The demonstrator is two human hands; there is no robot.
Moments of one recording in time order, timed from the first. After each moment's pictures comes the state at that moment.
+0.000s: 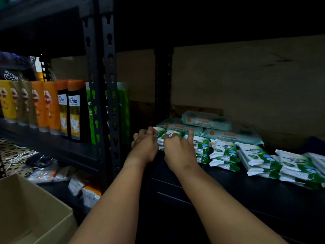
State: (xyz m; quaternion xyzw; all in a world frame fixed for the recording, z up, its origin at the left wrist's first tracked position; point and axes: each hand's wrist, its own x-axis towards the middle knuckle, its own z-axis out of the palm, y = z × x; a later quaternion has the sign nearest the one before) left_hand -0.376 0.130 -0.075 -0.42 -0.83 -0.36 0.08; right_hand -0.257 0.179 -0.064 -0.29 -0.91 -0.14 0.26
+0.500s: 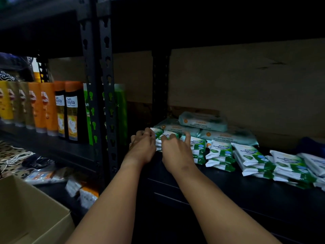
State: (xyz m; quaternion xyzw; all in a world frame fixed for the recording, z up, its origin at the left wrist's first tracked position) left_hand -0.375 0.129 -0.075 -0.42 -0.82 -0.38 0.07; right_hand -0.253 0.179 -0.065 -0.29 -0.91 -0.14 0.26
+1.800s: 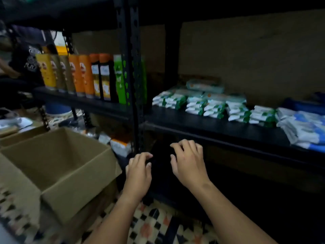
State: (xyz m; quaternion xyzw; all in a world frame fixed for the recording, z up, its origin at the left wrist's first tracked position) left_hand -0.233 -0.087 -0.236 -0.41 -0.81 -0.40 0.12; right_hand -0.106 0.041 -0.183 -0.22 -0.91 -0.06 0.36
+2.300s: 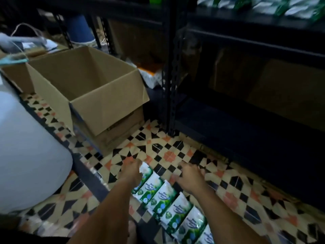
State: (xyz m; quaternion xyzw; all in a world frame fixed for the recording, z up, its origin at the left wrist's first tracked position) left_hand -0.256 -0.238 -0.507 -0.21 -0.94 -0.13 -0.25; right_hand -0.092 -0.057 -0.444 -0.30 -0.92 0.23 -0.12
